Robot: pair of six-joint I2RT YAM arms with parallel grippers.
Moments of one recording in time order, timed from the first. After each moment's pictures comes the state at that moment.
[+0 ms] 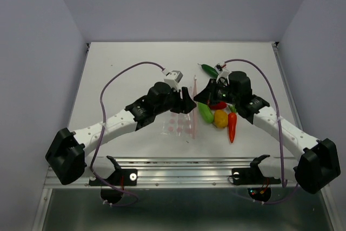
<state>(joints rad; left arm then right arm) -0.84 1.30 0.89 0.00 0.06 -0.60 0.50 1.20 0.86 -0.06 -0.47 0.63</state>
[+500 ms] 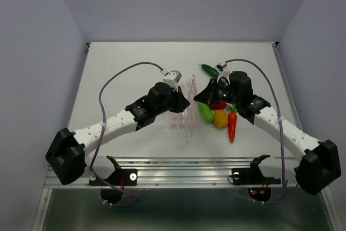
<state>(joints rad) -0.85 1.29 0.89 -0.02 0.01 -0.60 0.50 1.18 0.86 -0.07 -0.47 0.63</state>
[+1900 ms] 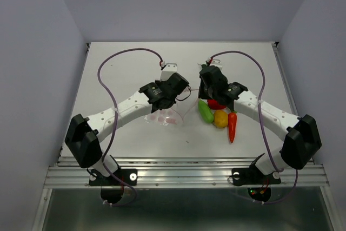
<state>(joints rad) -0.88 1.51 1.32 -0.75 -0.61 -0.61 0.67 1.47 1.18 -0.46 0.34 0.58</state>
